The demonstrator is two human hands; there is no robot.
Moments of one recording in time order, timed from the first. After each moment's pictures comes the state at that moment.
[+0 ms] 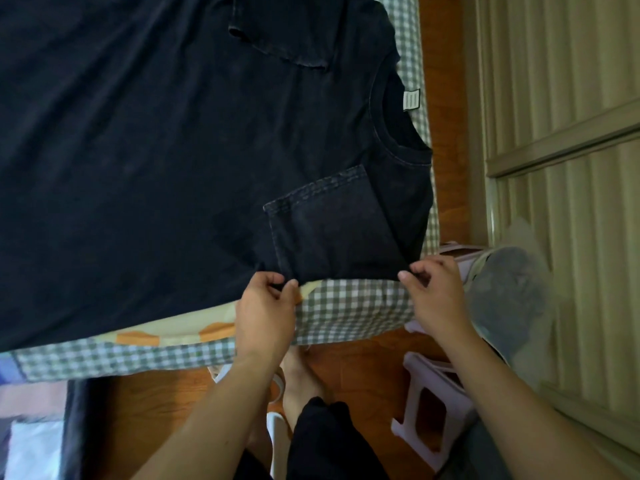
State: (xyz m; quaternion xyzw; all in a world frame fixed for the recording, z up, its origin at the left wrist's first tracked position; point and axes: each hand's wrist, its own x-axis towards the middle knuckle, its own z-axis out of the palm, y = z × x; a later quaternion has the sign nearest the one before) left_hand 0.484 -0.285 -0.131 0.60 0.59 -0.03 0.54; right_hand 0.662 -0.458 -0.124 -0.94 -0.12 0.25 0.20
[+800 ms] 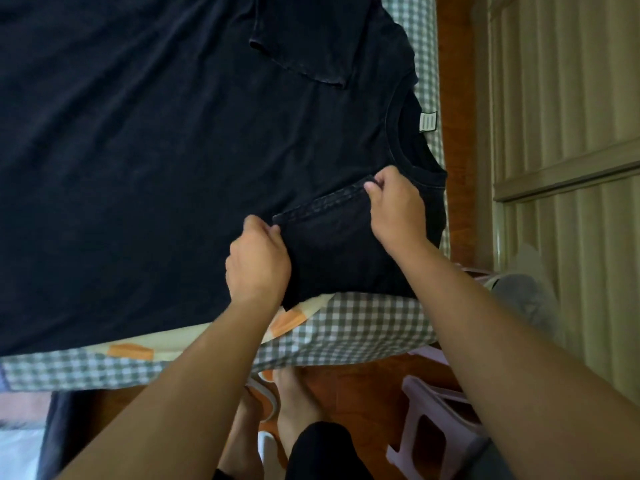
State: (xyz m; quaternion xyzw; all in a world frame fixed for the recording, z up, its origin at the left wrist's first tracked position) left_hand 0.538 -0.216 -0.142 0.68 0.60 -0.02 0.42; right_hand 0.726 -0.301 -0.147 -0.94 -0.27 0.15 0.16
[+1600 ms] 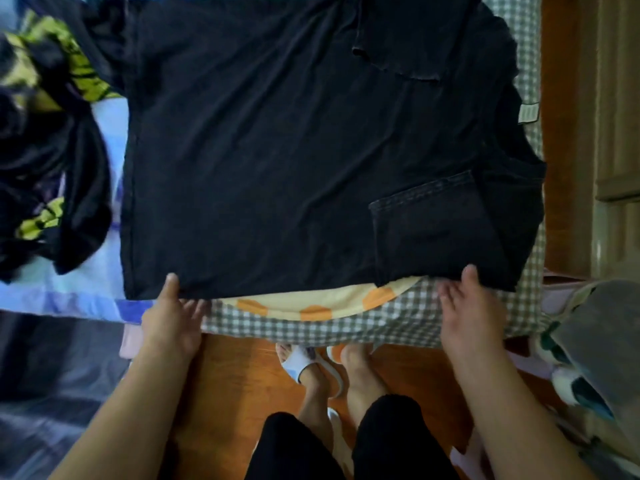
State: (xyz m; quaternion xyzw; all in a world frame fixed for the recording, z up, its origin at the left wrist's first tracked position) left_hand 0.266 -0.125 -0.167 0.14 0.74 0.27 0.60; right_hand 0.574 -0.375 -0.120 -0.64 0.31 0.29 0.64
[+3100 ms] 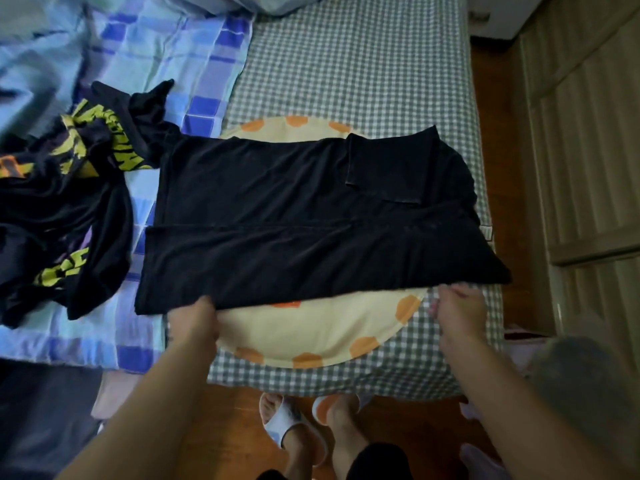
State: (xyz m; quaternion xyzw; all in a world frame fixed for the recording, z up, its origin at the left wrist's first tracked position) left_hand 0.335 -0.097 -0.130 0.28 0.79 0.16 0.52; right_hand 0.637 -0.330 -0.098 -0.83 0.20 0.22 0.47
